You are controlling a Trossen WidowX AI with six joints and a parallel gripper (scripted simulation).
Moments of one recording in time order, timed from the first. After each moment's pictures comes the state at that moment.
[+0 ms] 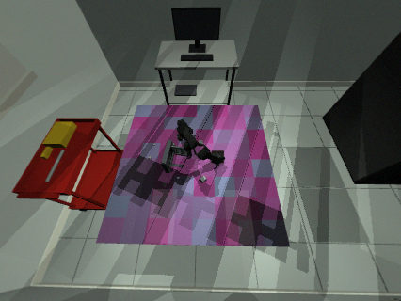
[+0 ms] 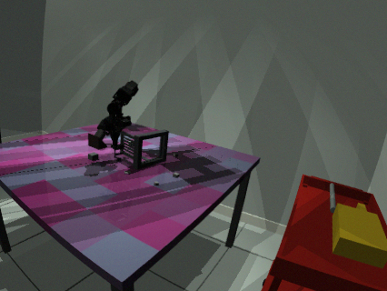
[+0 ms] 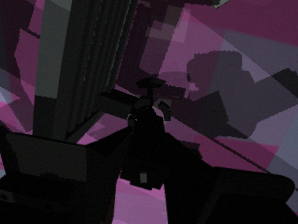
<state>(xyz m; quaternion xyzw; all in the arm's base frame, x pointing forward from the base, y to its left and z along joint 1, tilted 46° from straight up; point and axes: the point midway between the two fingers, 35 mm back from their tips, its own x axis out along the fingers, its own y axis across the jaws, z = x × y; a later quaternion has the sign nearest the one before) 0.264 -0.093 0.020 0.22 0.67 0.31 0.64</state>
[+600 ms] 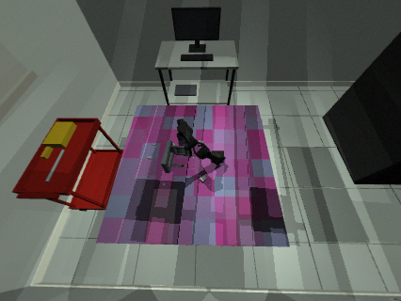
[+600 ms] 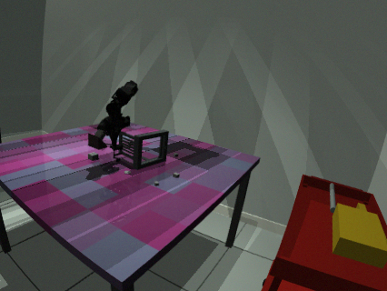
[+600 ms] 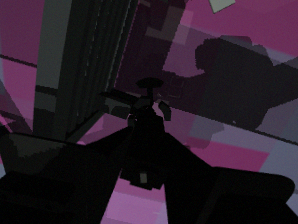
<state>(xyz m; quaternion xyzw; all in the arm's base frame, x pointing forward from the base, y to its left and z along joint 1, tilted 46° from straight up) 0.266 -0.099 0.014 0.20 0.66 0.33 0.64</state>
